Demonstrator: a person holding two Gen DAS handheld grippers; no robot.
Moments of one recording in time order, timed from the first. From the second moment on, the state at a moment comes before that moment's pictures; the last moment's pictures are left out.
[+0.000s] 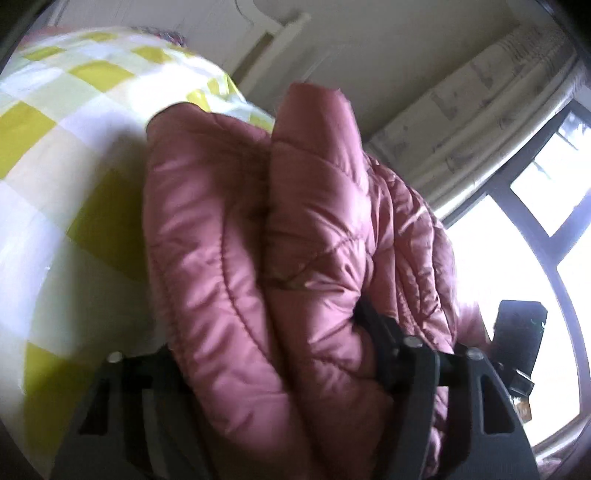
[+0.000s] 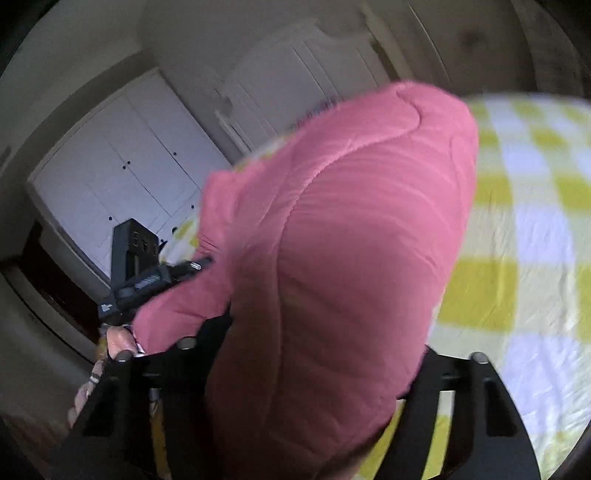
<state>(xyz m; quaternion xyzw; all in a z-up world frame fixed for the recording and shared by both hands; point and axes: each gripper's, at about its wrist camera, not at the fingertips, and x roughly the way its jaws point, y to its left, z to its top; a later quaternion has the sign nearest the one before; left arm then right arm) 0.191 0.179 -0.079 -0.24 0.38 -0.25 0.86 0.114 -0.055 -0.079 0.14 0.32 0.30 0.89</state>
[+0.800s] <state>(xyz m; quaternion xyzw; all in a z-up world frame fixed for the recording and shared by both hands) 0.308 0.000 -0.084 -0.22 0.42 -0.26 0.84 0.144 -0.226 -0.039 0.14 0.29 0.02 0.95</state>
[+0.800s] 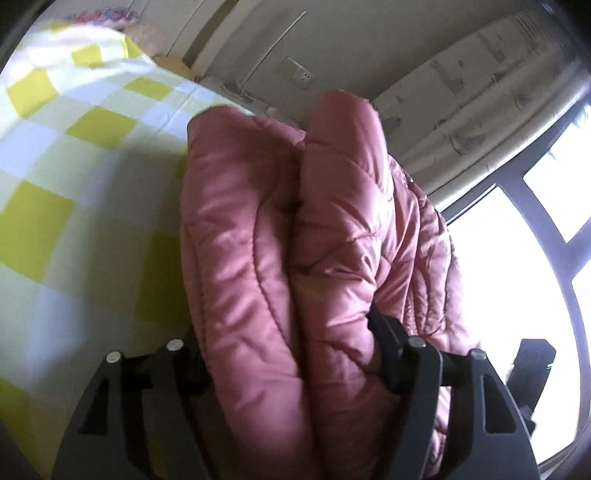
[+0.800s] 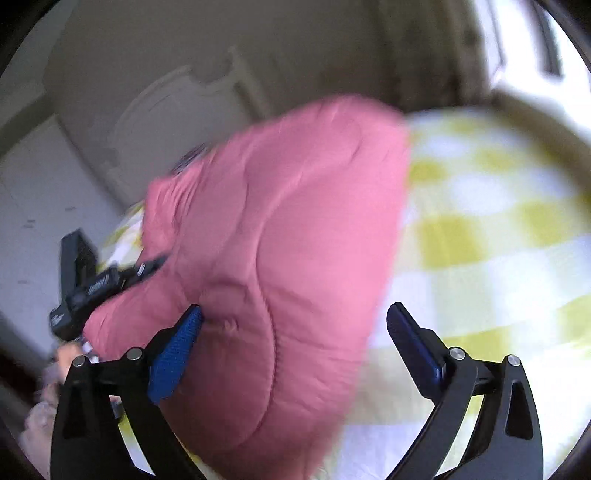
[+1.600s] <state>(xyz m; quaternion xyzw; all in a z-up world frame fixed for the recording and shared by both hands) 0.287 -0.062 0.075 -0.03 0.30 -0.25 0.92 0.159 -0.068 -0.089 -0.12 0.32 0.08 0.94</state>
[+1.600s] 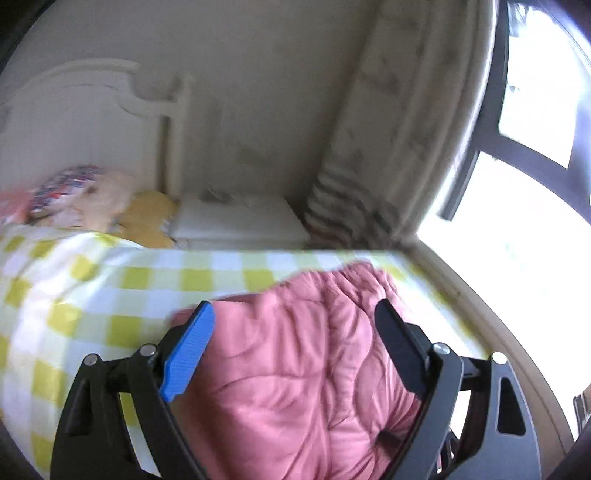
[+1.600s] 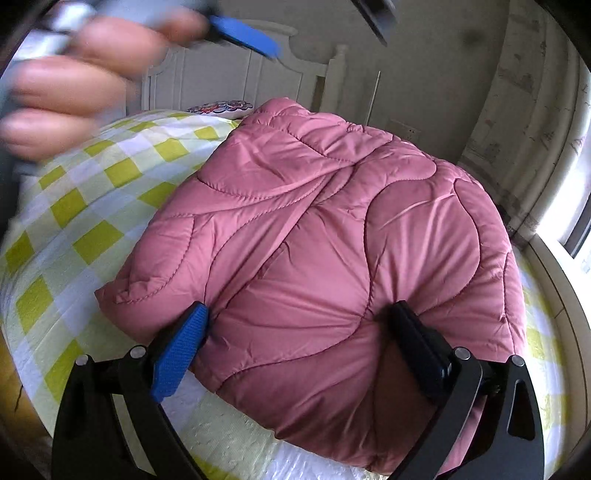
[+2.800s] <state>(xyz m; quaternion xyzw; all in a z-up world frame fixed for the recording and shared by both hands) 0.359 -0.070 -0.030 0.07 0.36 -0.10 0.92 0.162 -0.124 -0.074 -0.10 0.31 0.04 0.94</state>
